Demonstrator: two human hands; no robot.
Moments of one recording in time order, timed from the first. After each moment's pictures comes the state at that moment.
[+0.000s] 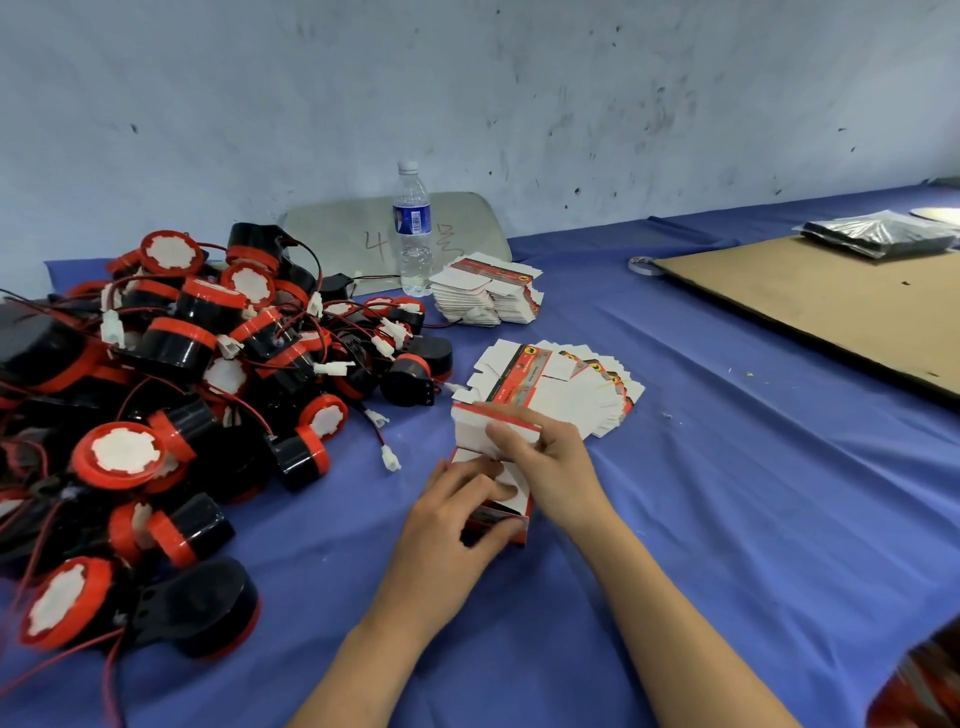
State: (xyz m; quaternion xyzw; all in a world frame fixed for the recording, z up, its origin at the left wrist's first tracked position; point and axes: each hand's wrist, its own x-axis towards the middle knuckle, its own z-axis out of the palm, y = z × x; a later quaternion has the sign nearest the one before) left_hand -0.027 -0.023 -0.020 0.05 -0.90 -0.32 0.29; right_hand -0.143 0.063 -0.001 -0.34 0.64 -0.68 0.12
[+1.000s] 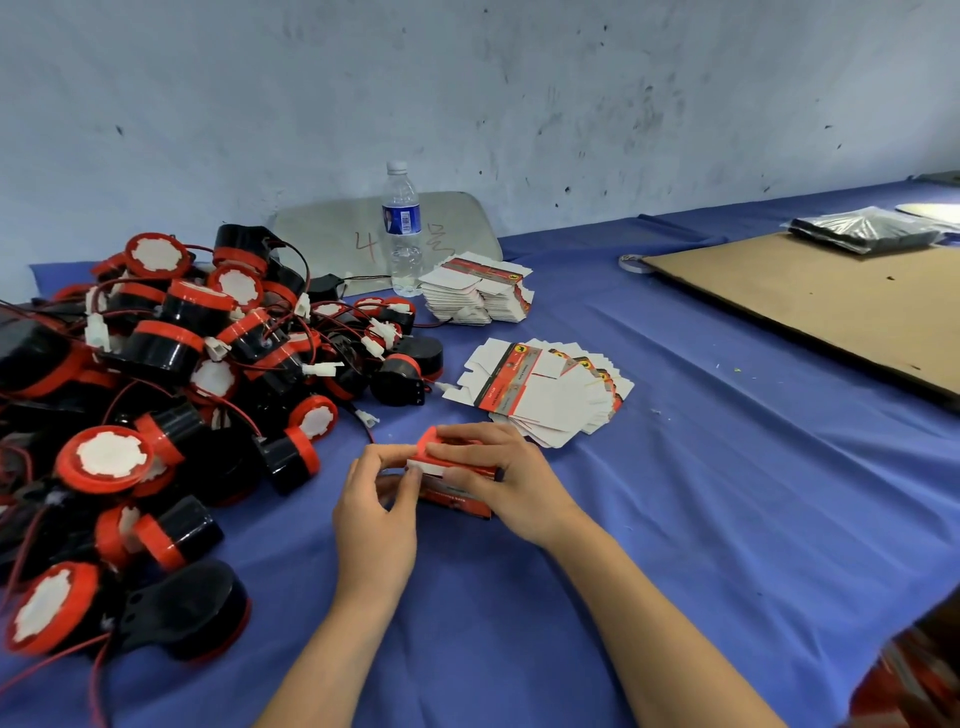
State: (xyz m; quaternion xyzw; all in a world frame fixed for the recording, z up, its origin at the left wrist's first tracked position) left_hand -0.028 -0.045 -0.028 0.25 -0.72 -0.51 0.40; right_hand -0.139 0.058 -0.010 -0.48 0.74 -0.46 0.07
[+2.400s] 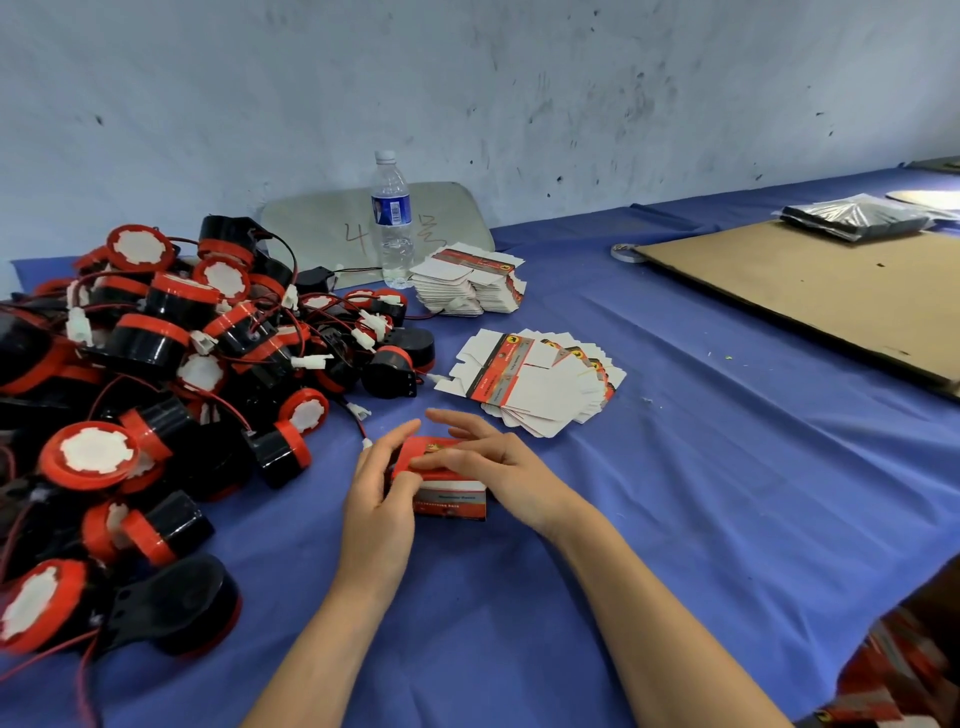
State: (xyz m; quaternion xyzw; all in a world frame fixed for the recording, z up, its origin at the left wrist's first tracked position) left_hand -0.029 -0.038 -0.020 0.22 -0.70 -0.60 0.33; right_hand -0.135 0.064 -0.003 -0.42 0.64 -0.58 0.28
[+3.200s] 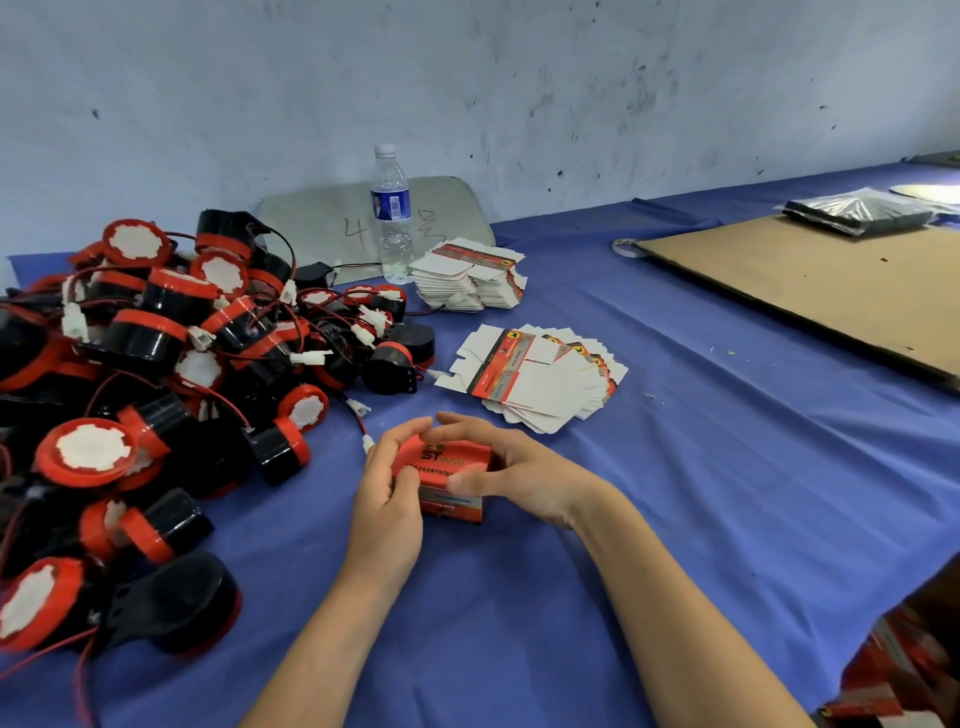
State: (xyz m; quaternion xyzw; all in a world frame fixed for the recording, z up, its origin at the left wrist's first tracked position) left_hand -0.033 -0.035 -0.020 0.20 -0.70 -0.60 0.32; right_hand -0.148 0.071 0.000 -0.42 0.65 -0.53 0.35
